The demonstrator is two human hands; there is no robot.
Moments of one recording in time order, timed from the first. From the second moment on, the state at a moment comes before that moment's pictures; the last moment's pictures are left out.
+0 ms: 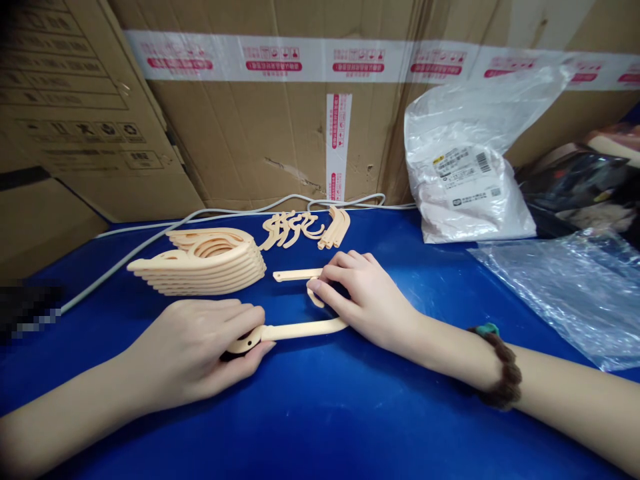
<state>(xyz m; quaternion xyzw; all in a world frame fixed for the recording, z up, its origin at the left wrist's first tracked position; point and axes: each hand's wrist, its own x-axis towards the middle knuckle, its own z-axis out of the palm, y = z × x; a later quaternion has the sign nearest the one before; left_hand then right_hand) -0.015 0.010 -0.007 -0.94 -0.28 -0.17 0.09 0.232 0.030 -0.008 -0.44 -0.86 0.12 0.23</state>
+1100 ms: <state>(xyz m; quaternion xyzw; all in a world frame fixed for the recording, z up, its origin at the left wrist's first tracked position) -0.007 0.002 -0.003 -0.96 -0.20 -0.18 0.08 0.232 0.031 -0.011 -0.44 -0.87 0.09 0.20</state>
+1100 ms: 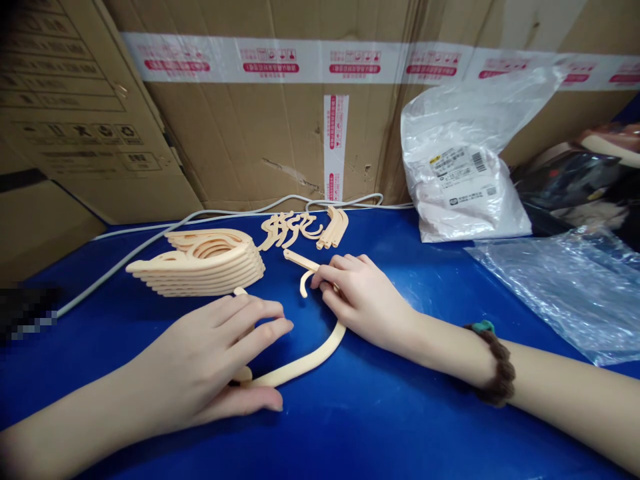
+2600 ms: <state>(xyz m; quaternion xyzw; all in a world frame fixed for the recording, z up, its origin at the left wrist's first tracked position) -0.002 0.002 -0.004 -0.97 -0.19 -0.15 -0.10 0.231 0.032 -0.010 -0.45 -0.87 0.06 0.17</state>
